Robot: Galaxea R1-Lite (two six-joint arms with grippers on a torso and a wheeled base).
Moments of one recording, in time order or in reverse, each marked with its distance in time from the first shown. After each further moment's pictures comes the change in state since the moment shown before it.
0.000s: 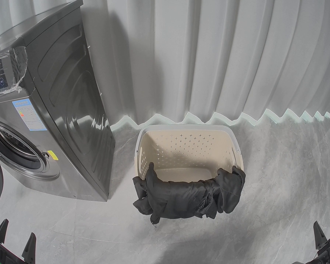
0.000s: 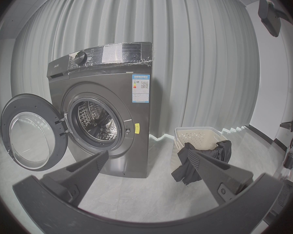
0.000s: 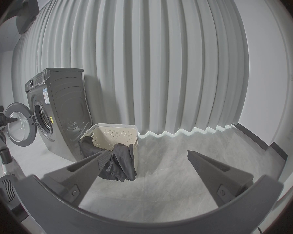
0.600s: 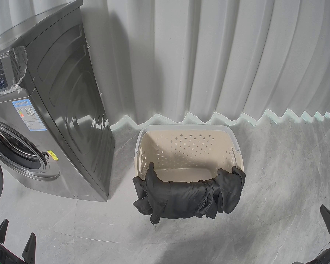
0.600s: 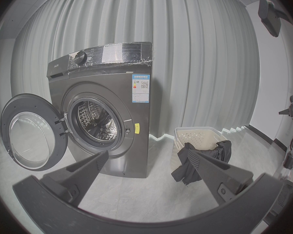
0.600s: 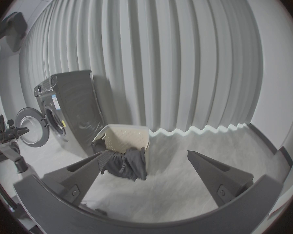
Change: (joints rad) left arm 0.000 0.000 0.000 0.000 0.000 -0.001; right arm 0.021 0.317 -0.256 0.045 0.105 -0.002
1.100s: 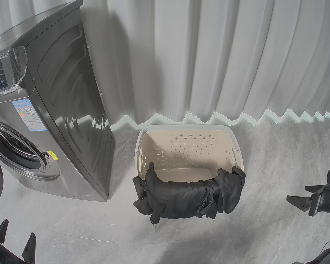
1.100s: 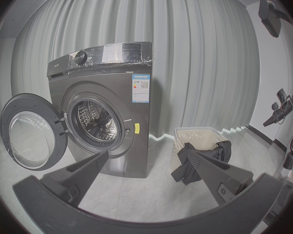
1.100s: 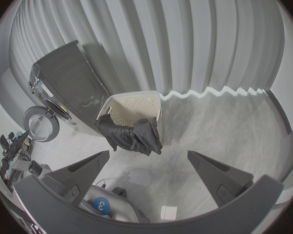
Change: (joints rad) left arm 0.000 0.000 0.000 0.000 0.000 -0.003; right arm 0.028 0.679 -0.035 -0.227 0.110 0.052
